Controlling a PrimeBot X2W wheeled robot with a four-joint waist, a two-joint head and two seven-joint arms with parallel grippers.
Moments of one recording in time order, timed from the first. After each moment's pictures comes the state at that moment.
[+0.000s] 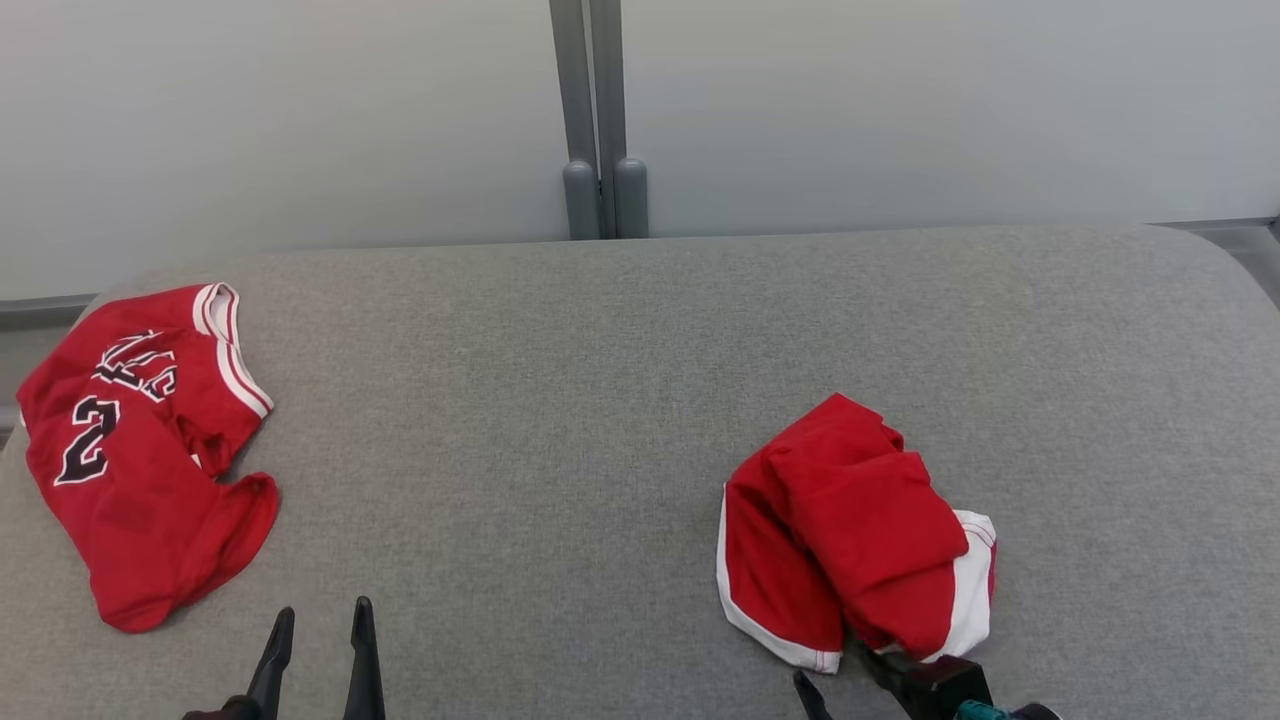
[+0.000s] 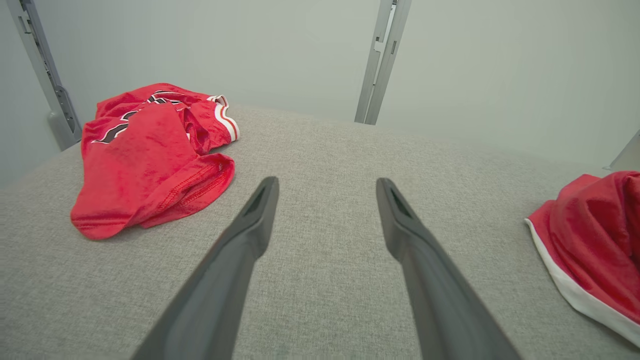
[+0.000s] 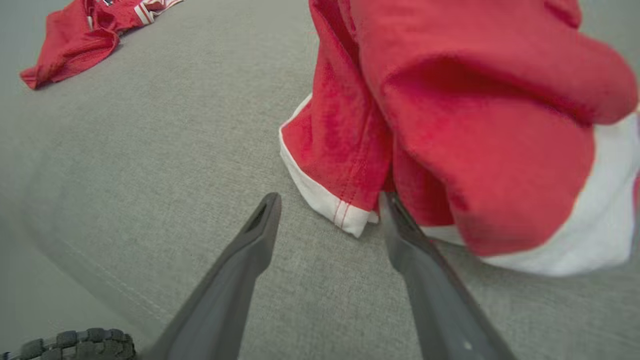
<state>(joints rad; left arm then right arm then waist) 0.19 0.05 0.00 0.16 -0.26 -0.11 -0.26 0.07 -0.08 0.34 0.36 0.14 0.13 -0.15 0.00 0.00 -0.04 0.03</state>
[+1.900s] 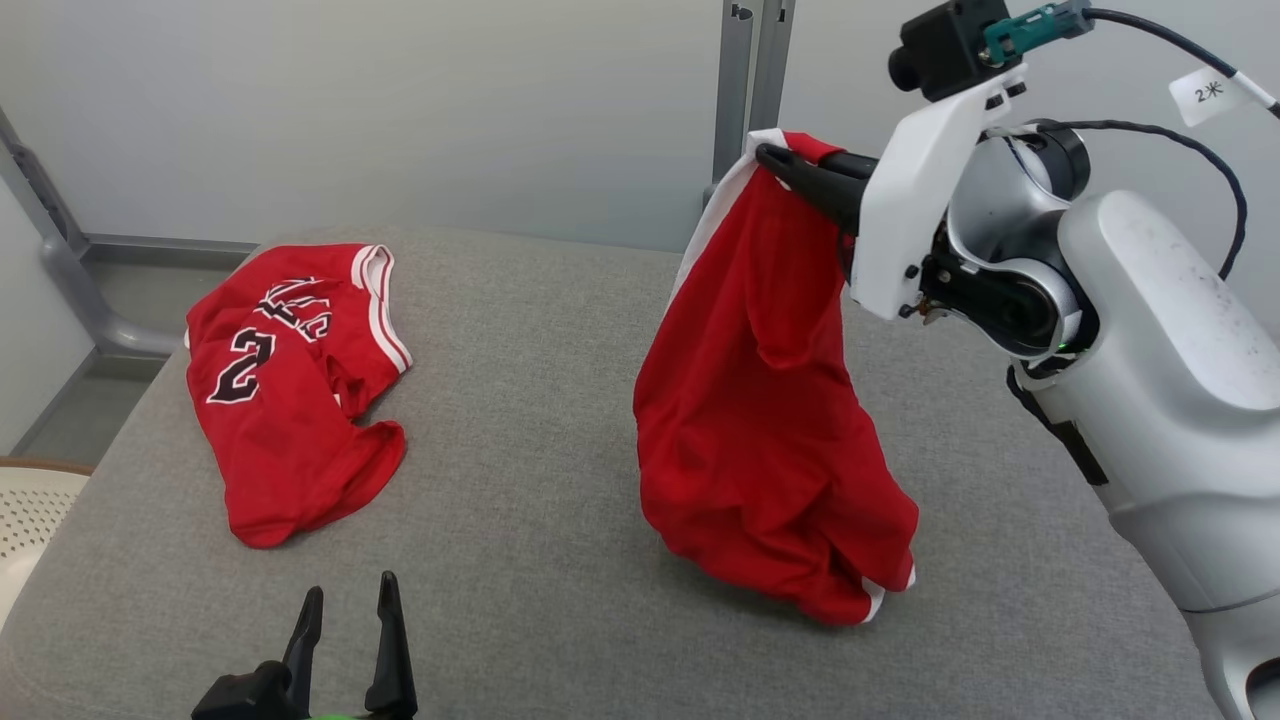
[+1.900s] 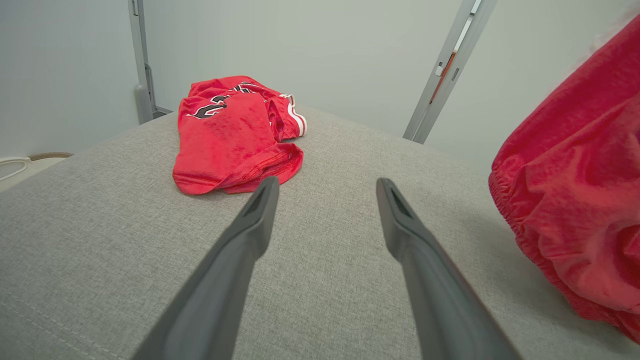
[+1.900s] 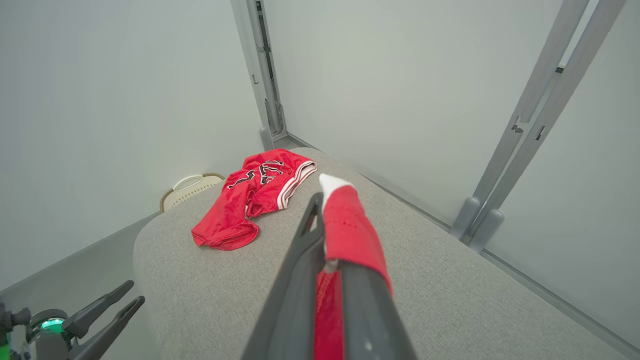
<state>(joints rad) 0.11 0.05 -0.09 0.24 -0.35 -0.02 -0.26 -0.87 -0.29 0.50 0.25 0.79 0.13 0.60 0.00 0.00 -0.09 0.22</state>
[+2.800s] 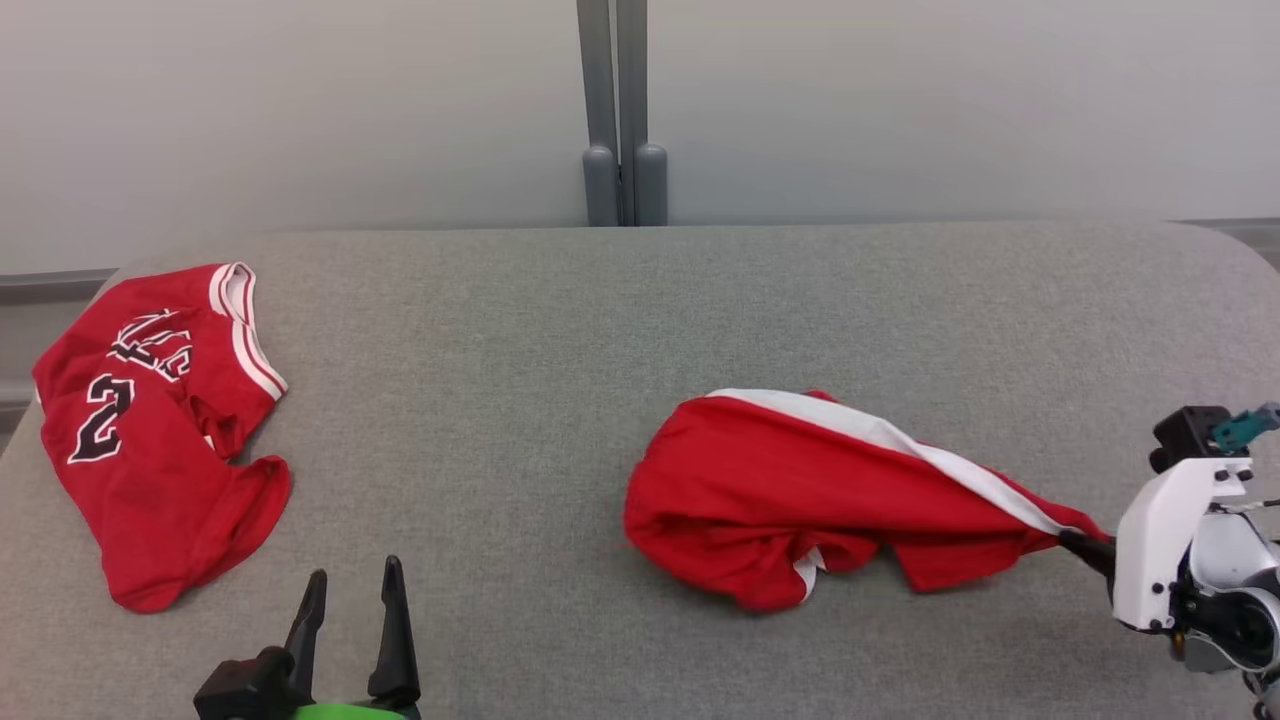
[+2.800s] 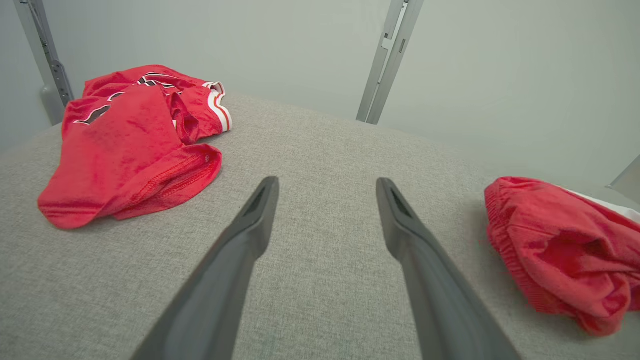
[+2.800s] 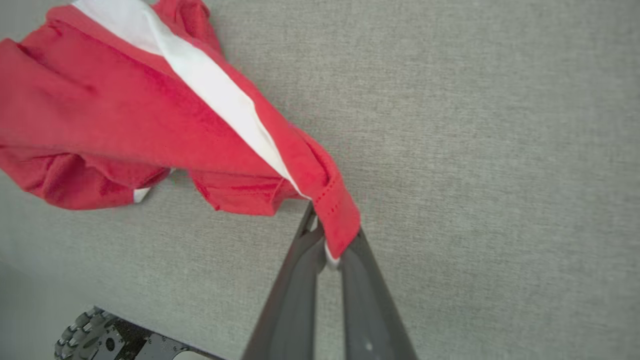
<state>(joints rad) 0.09 0.05 -0.09 0.23 -0.35 -0.03 -0.26 -0.25 -0.57 0.32 0.36 0.88 0.13 0.62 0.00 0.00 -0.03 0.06</state>
